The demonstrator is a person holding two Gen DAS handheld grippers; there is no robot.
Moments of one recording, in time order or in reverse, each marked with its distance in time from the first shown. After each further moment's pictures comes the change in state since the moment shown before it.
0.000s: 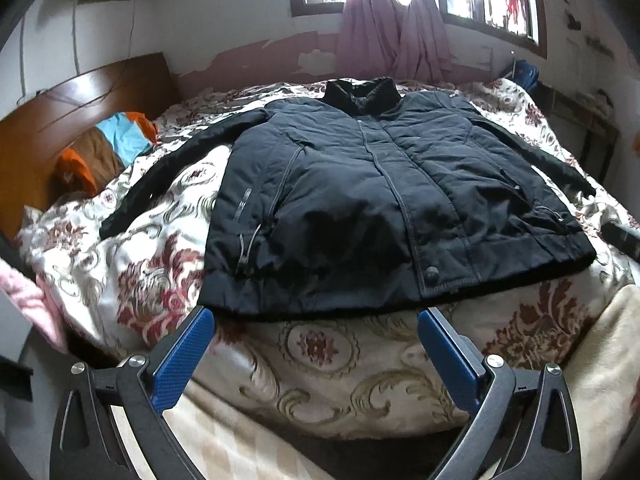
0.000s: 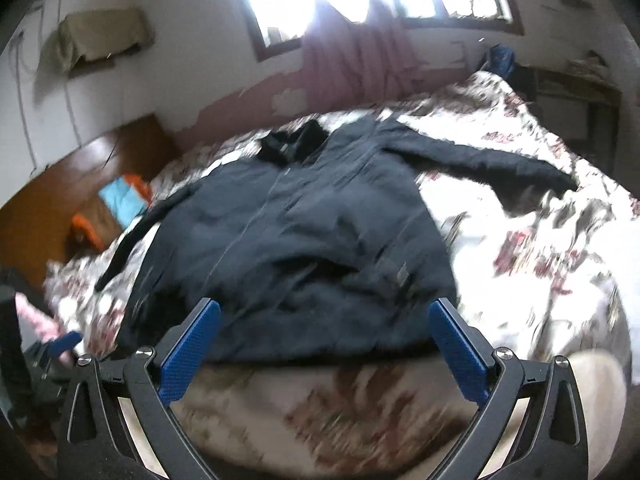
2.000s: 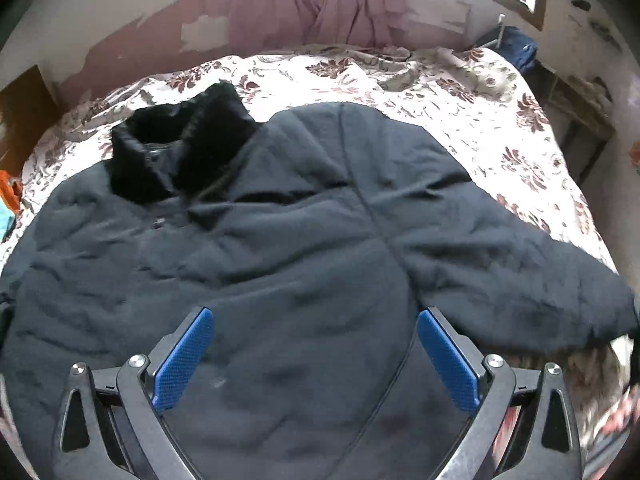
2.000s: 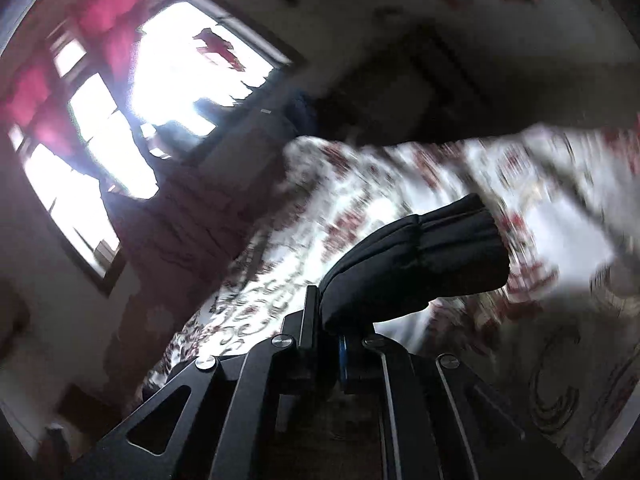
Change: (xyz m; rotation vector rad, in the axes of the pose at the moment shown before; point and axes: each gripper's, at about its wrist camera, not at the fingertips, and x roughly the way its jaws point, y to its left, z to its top) left arm 0.286 -0.255 0.326 0.064 0.209 -0.195; right arm 0.184 -0.299 0.164 0.615 -0.431 -0.205
